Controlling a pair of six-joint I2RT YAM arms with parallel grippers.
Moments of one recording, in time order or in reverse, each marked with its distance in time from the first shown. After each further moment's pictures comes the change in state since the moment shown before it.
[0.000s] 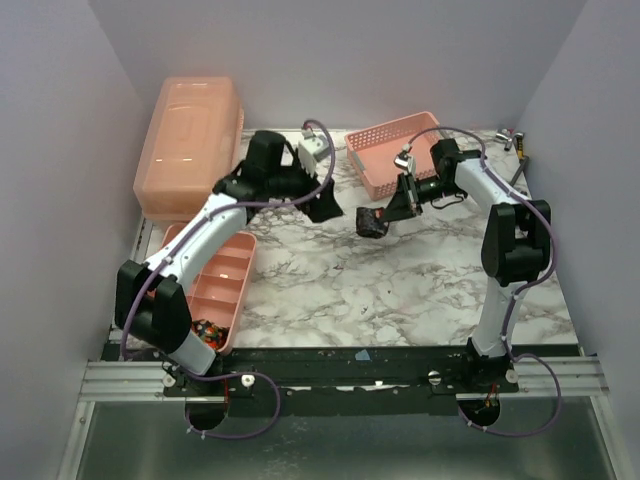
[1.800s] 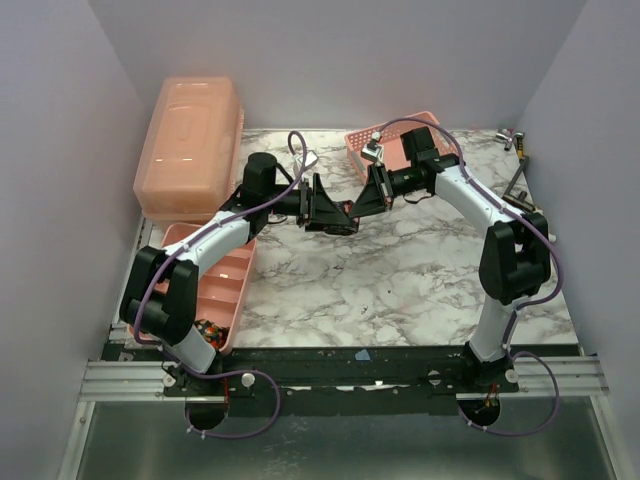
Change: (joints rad) left arm 0.093 0.083 -0.160 0.441 0.484 -0.992; right arm 0.203 -0.136 -0.027 0.403 -0.203 0.433
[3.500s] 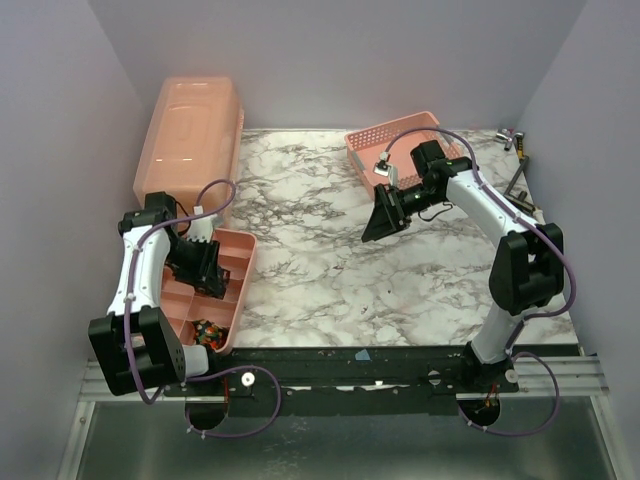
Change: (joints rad) left arm 0.619 -0.298 -0.010 -1.460 -0.702 1.367; right arm -0.035 -0.095 -0.071 -0.343 0.308 -0.397
